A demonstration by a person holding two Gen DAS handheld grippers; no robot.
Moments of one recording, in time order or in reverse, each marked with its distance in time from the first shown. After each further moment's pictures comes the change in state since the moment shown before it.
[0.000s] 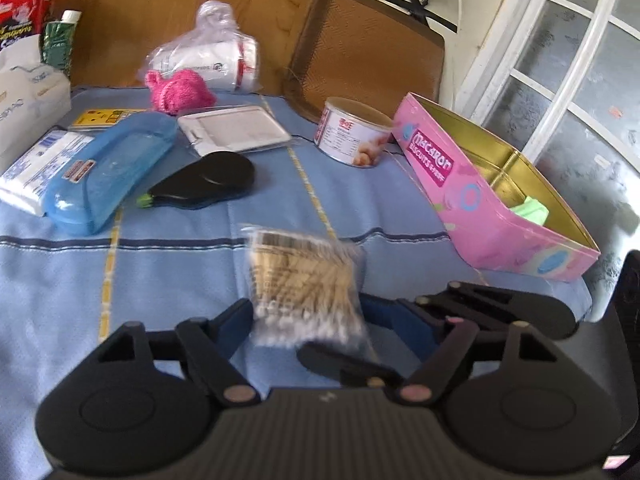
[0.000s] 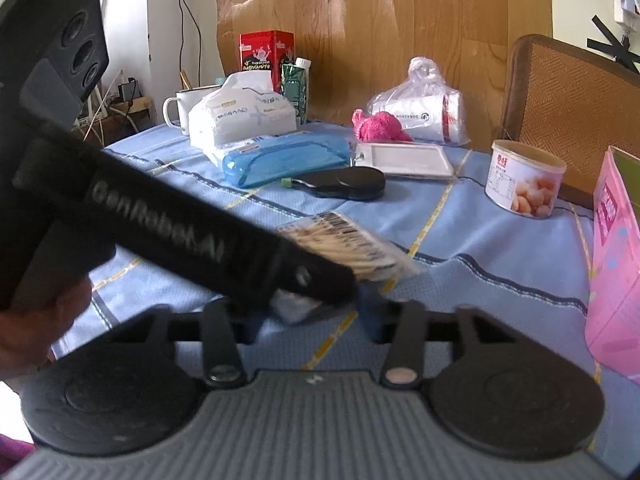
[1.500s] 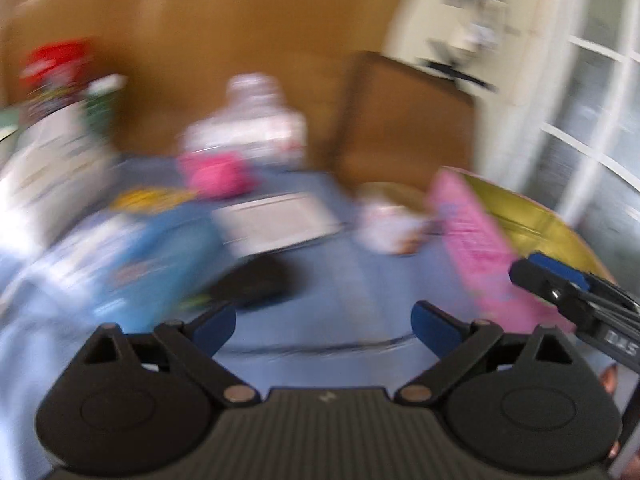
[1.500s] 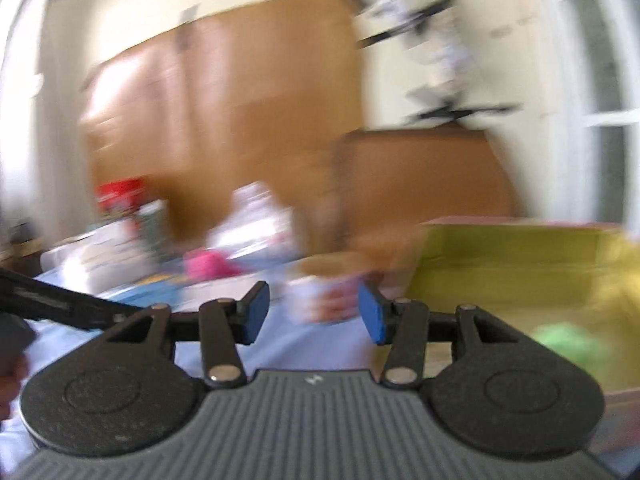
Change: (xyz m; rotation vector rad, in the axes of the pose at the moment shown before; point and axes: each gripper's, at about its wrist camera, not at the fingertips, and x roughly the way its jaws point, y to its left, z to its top) left arm -0.021 0.025 0.033 -0.059 -0.176 0.184; right arm -0.073 -0.099 0.022 0.187 -0.303 -0.229
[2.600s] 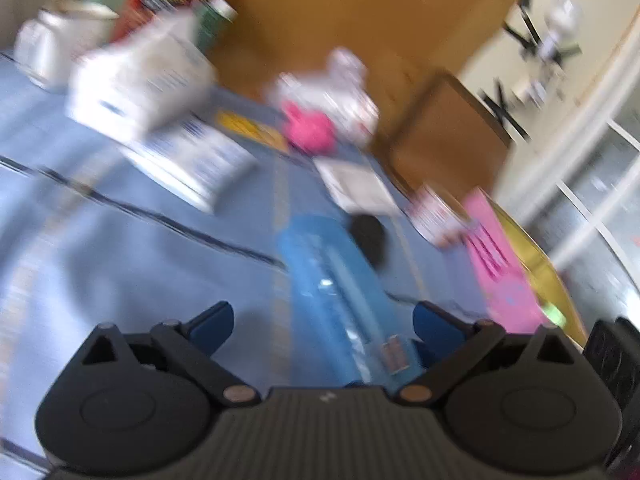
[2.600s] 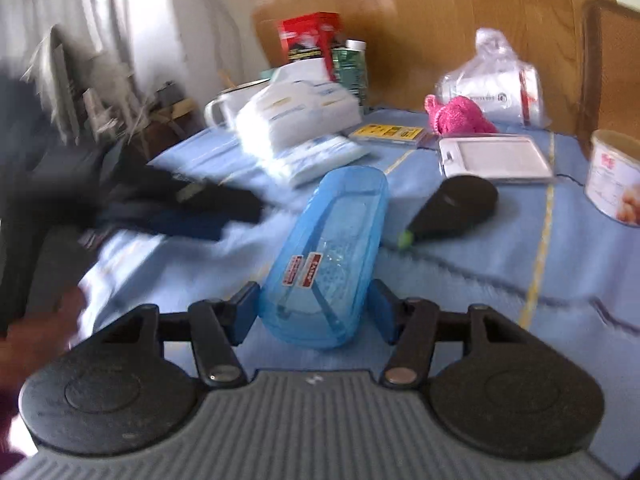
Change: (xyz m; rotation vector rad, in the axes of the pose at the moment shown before) left arm -0.019 0.076 -0.027 -0.246 0.099 -0.174; right arm 0.068 0.139 -0.048 -0.122 0.396 0.410
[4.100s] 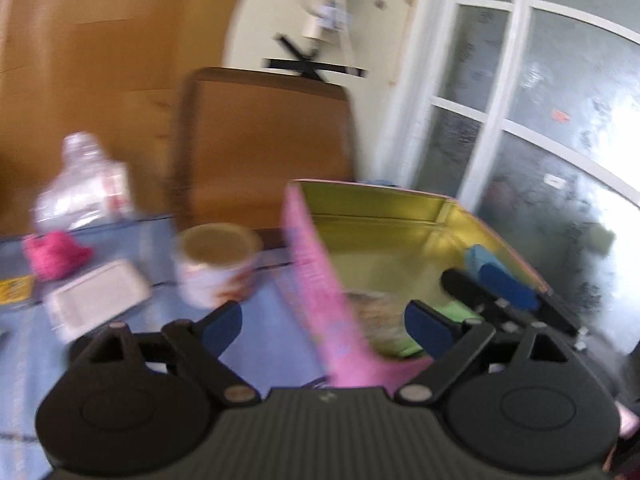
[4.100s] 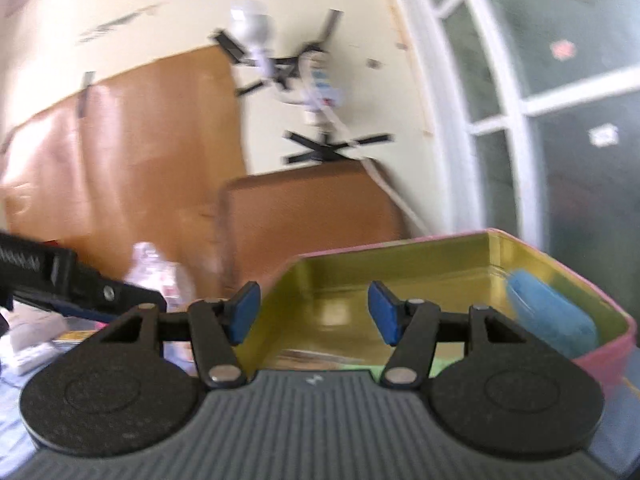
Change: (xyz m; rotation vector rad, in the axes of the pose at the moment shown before) left arm 0.082 -0.227 0.013 0.491 -0.049 -0.040; right arm -0.178 -0.143 -0.038 0.242 -0.605 -0.690
